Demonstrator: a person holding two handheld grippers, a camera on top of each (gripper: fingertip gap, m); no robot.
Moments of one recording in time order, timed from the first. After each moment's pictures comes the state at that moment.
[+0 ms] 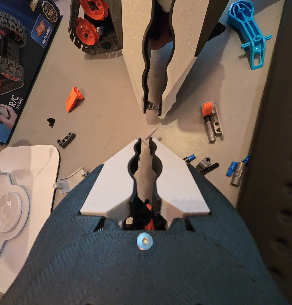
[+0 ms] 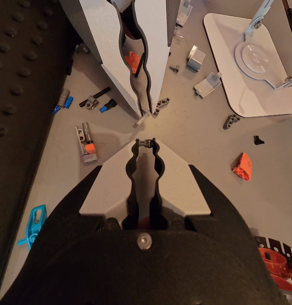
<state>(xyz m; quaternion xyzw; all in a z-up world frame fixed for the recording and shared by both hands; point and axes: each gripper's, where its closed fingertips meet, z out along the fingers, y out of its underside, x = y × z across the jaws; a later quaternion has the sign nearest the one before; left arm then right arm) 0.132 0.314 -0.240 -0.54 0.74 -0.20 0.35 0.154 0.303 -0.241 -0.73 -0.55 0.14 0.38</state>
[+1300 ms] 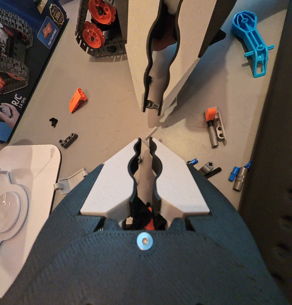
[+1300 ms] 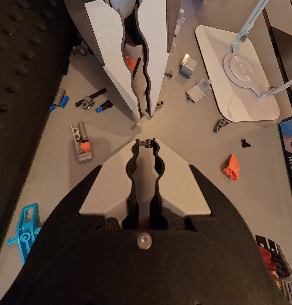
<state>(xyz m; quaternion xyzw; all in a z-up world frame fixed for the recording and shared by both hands) 0.136 0.317 -0.237 -0.55 0.72 -0.21 0.36 0.158 0.307 -0.234 -0.72 -0.55 0.12 0.40</state>
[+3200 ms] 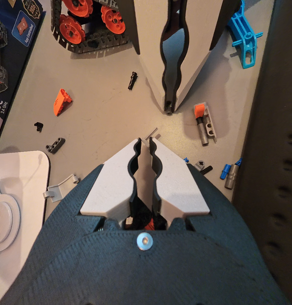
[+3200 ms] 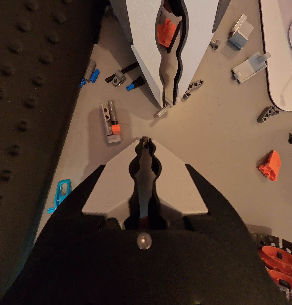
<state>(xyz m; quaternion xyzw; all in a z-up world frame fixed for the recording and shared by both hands) 0.137 0.305 -0.247 -0.54 0.75 -0.20 0.33 0.161 0.272 -0.257 -0.73 -0.60 0.13 0.30</state>
